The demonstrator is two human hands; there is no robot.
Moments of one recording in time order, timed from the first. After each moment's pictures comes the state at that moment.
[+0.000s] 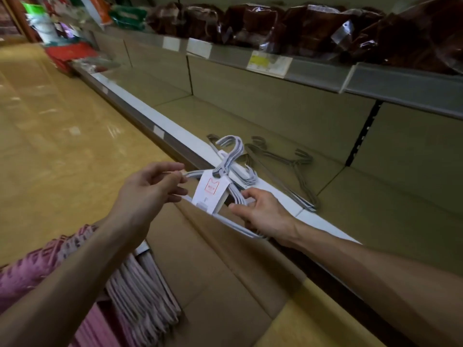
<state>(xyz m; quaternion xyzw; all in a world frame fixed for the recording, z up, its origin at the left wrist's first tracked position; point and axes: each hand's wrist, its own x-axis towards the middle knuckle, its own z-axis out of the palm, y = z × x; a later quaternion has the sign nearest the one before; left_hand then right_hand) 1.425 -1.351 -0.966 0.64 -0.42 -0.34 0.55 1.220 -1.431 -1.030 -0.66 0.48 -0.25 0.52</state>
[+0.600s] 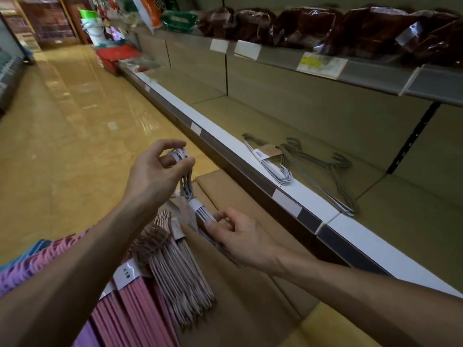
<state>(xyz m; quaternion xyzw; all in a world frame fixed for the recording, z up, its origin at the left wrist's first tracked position) 1.476 -1.324 -0.947 0.69 -0.43 -0.24 0.53 1.299 -1.356 -1.026 -0.75 0.37 -0.17 0.52</state>
